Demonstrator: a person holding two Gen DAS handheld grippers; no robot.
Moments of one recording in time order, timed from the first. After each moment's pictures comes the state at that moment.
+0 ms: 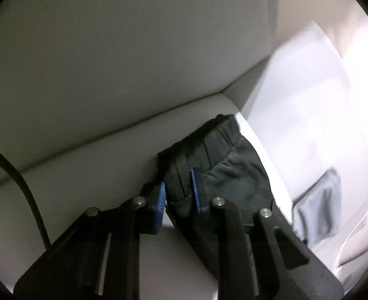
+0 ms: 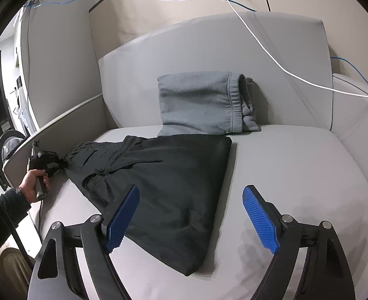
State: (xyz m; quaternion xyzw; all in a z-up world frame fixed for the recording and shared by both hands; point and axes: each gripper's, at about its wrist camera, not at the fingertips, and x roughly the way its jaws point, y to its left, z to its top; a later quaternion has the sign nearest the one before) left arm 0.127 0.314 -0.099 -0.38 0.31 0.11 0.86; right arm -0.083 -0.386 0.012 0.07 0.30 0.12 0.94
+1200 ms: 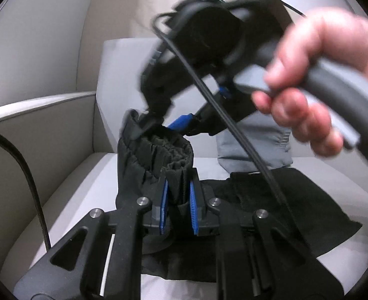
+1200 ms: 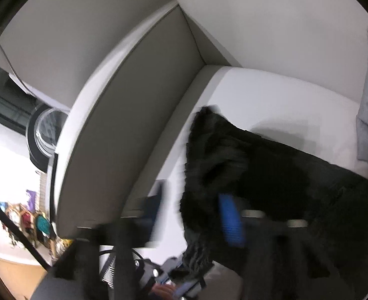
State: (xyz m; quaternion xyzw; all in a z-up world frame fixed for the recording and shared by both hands) left arm 0.042 0.124 -0.004 -0.04 0.15 -0.13 0.98; right arm 0.206 -0.003 0.062 0.10 0.59 0.30 0.75
